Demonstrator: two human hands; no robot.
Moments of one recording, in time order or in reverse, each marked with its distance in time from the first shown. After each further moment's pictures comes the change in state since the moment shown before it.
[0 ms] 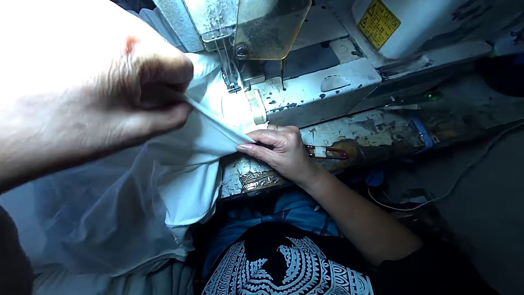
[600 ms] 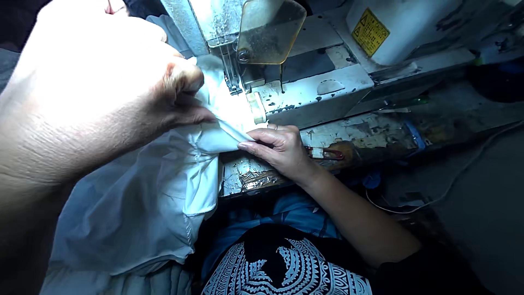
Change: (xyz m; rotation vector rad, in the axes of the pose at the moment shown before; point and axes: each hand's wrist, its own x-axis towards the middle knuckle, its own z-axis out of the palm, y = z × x) left_hand -0.013 -0.013 0.019 0.391 0.081 0.055; right_hand 0.004 -0.002 -0.001 -0.026 0.007 -0.025
